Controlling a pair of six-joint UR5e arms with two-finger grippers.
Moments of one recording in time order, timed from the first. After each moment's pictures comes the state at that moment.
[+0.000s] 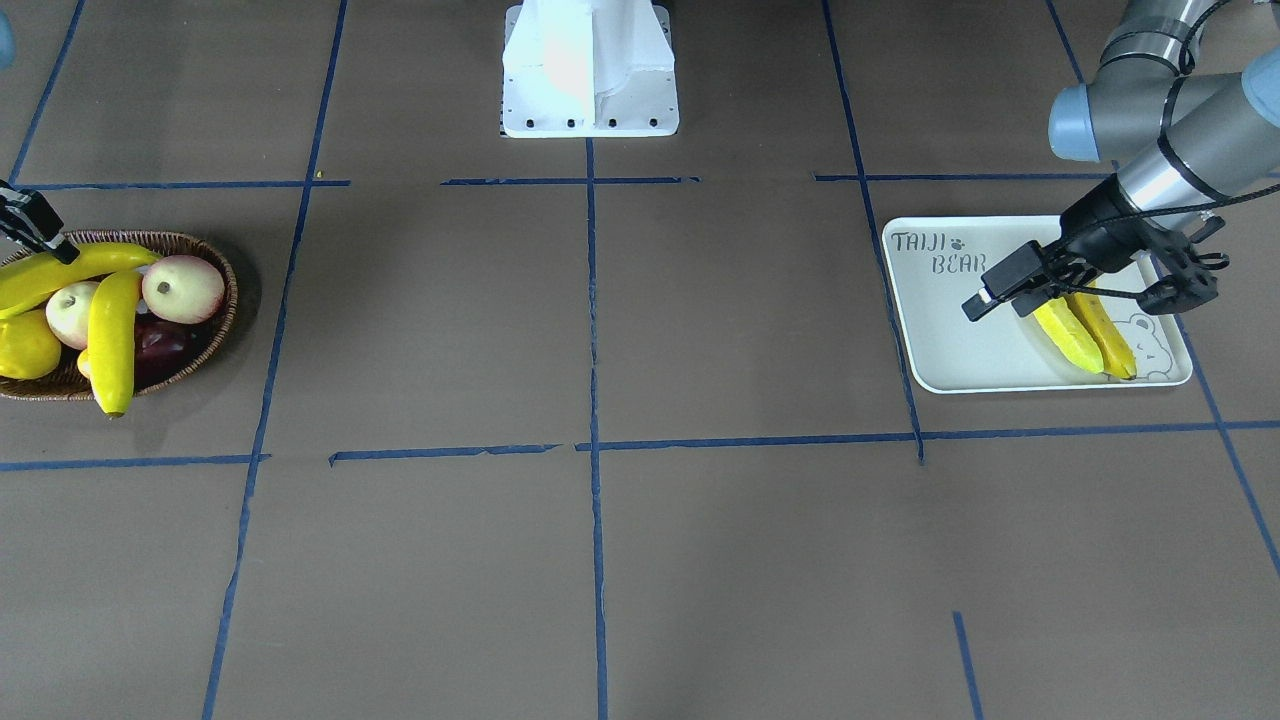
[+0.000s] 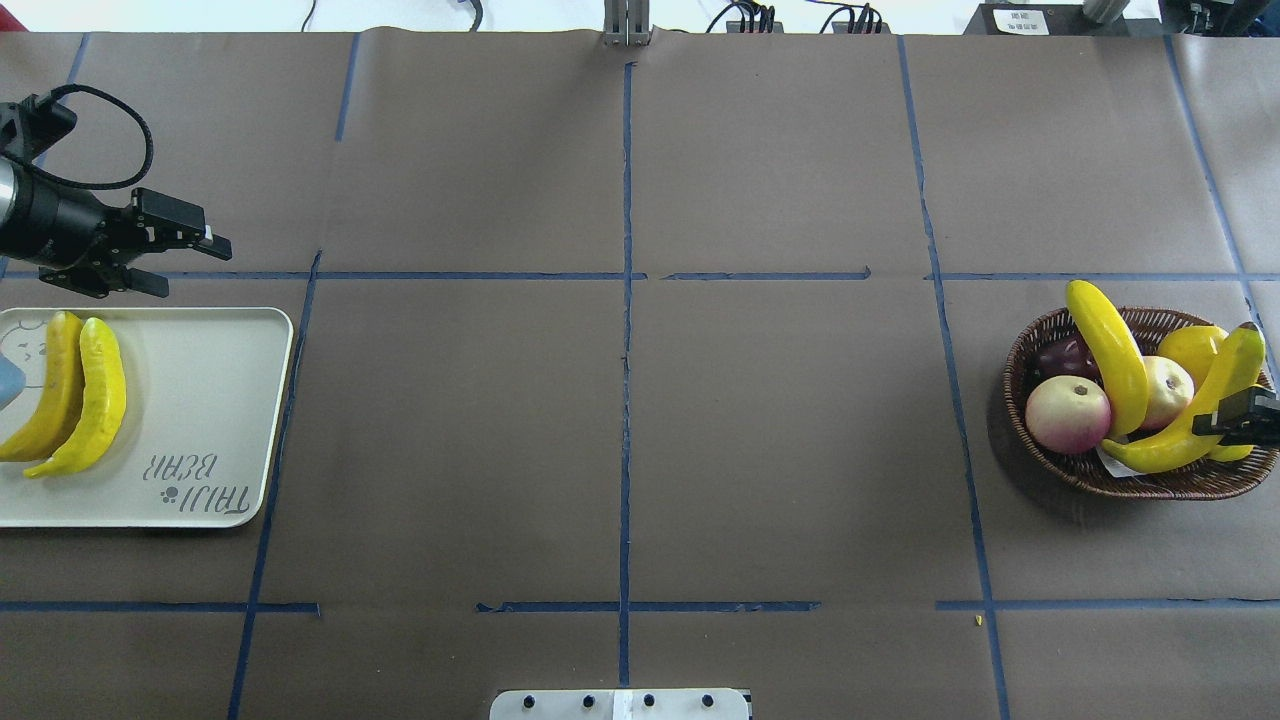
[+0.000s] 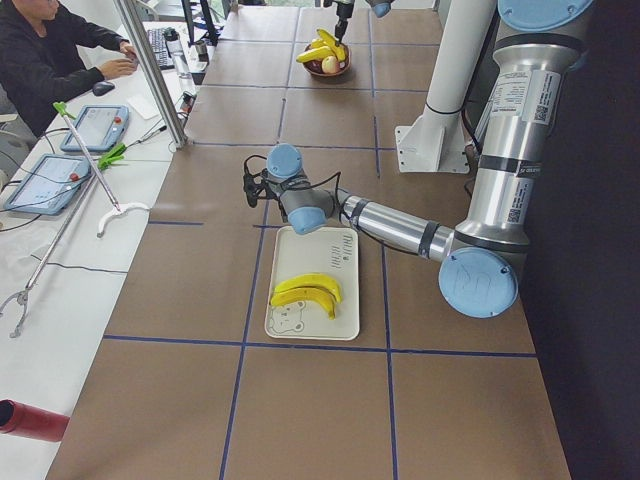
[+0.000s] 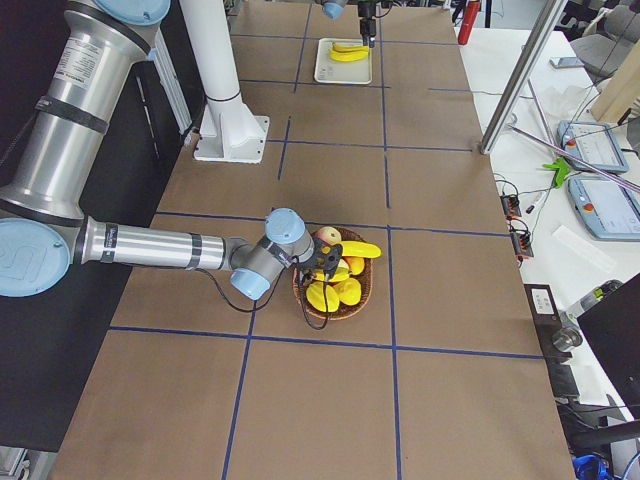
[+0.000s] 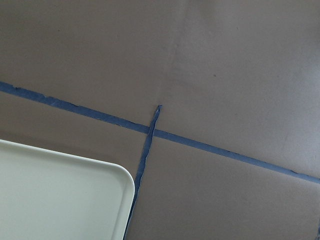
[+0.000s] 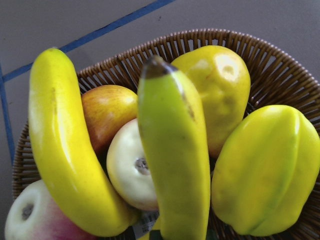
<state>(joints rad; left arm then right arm) -1.05 -1.70 -1.69 -2.36 -2.37 -1.35 1.01 -1.96 1.79 -0.53 2.20 1.27</state>
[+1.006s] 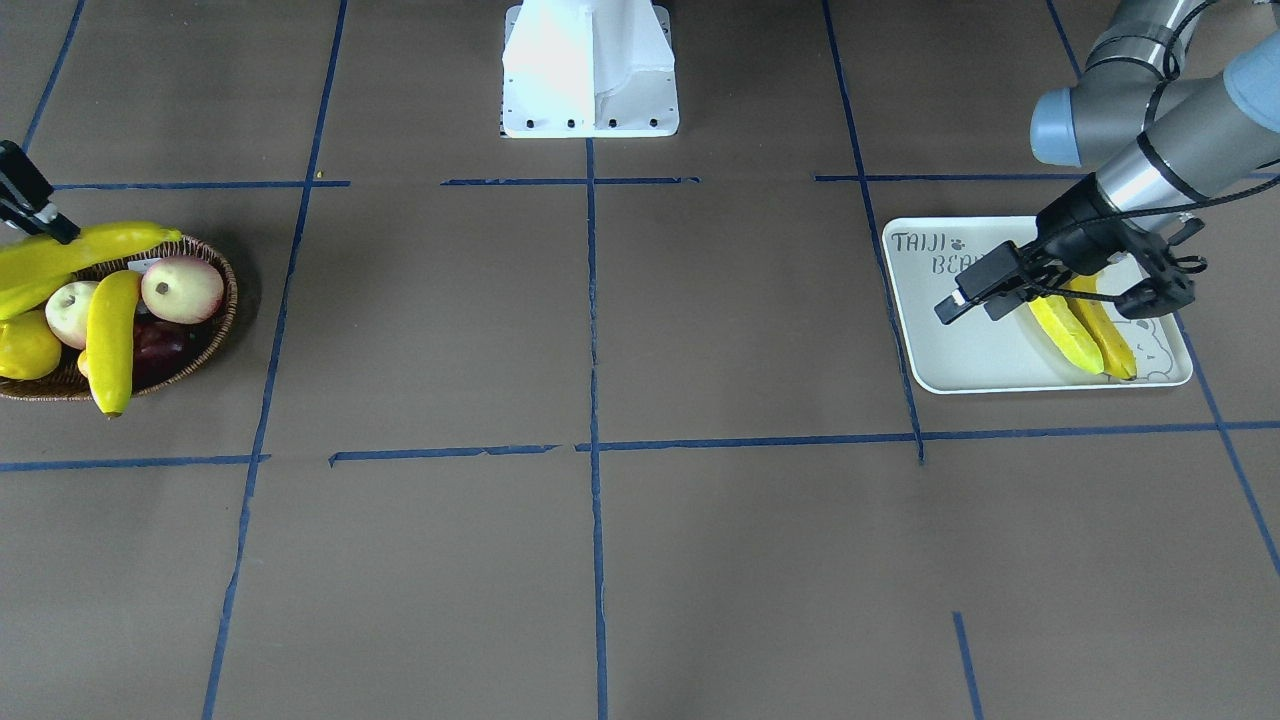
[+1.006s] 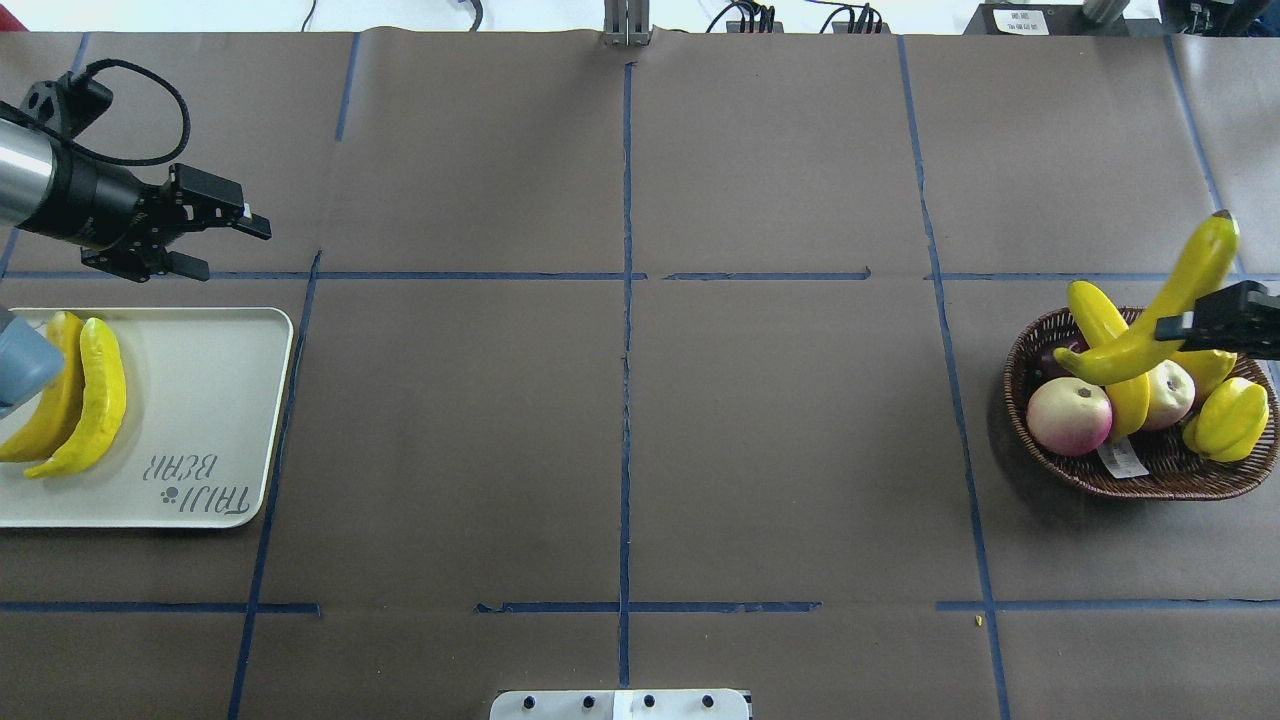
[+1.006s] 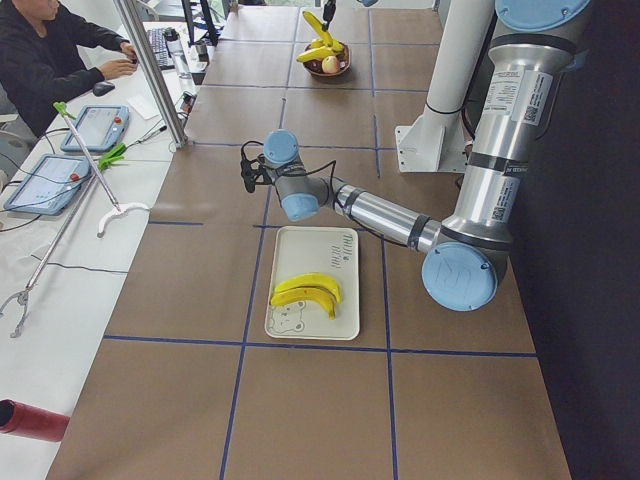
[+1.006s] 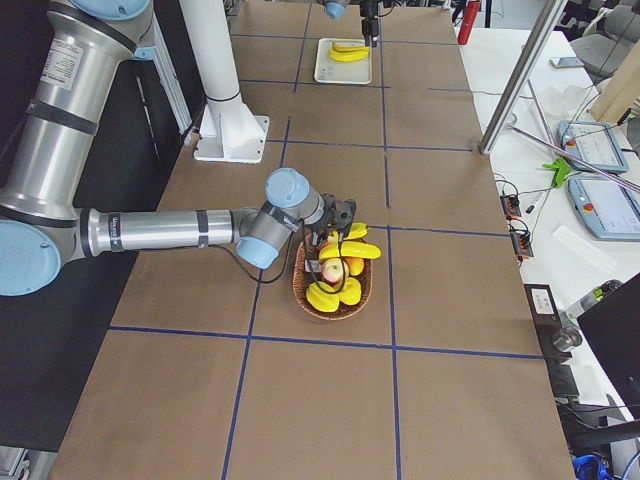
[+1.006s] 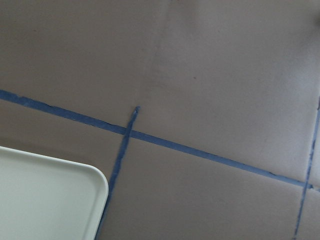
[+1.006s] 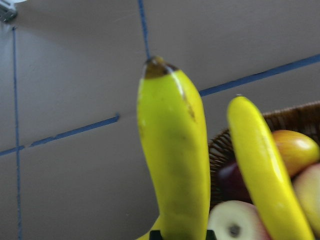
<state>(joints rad) -1.02 -1.79 -1.69 -2.36 -2.37 -1.44 1.08 -1.74 1.94 -0.70 2.33 1.25</state>
